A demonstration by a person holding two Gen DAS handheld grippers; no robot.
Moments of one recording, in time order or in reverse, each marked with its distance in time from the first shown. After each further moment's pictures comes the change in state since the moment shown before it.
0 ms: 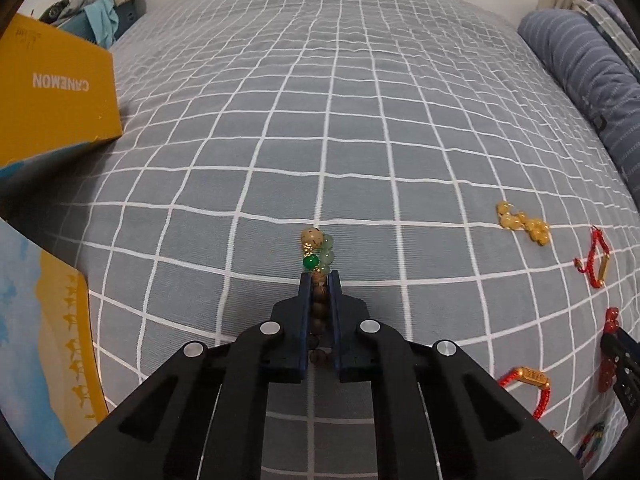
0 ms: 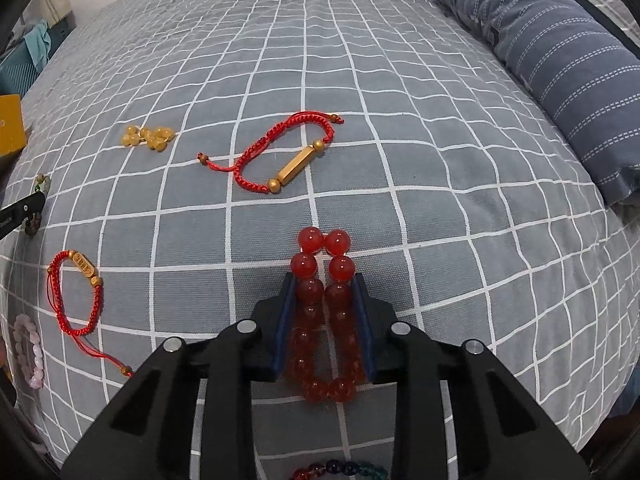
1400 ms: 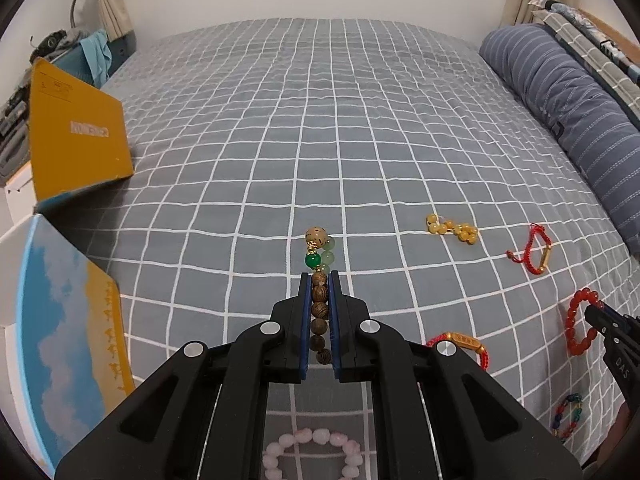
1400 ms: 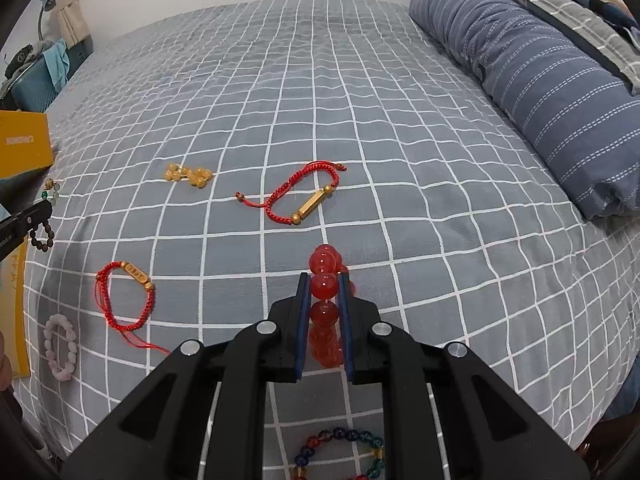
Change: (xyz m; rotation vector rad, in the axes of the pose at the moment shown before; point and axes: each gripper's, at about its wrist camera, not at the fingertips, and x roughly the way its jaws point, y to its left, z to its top) left arm -0.074 -0.010 -0.016 0.056 -0.125 -0.052; right arm -0.059 -0.001 -0.009 0.003 -0.134 0.026
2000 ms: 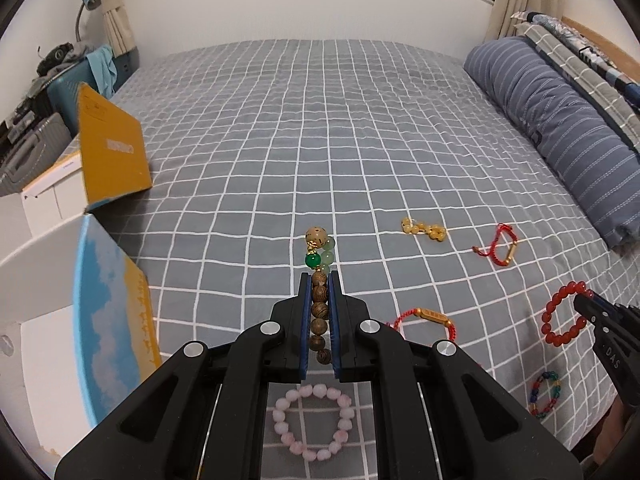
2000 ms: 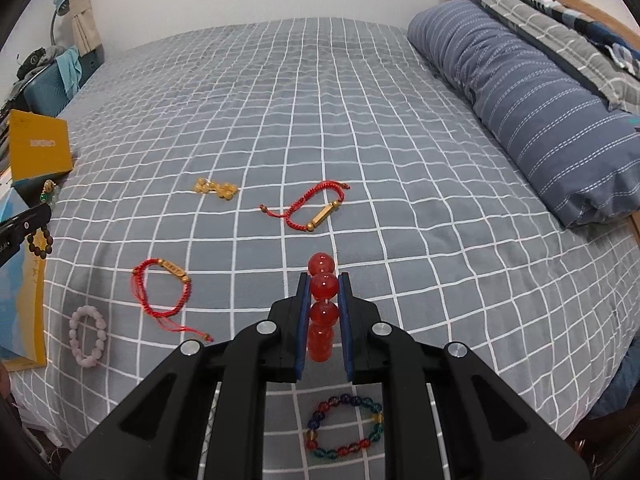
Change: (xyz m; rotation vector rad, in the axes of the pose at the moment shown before) left arm -0.064 0.001 -0.011 0.014 -0.055 -0.019; right arm -0.057 0.010 -0.009 -0.014 -0.070 -0.004
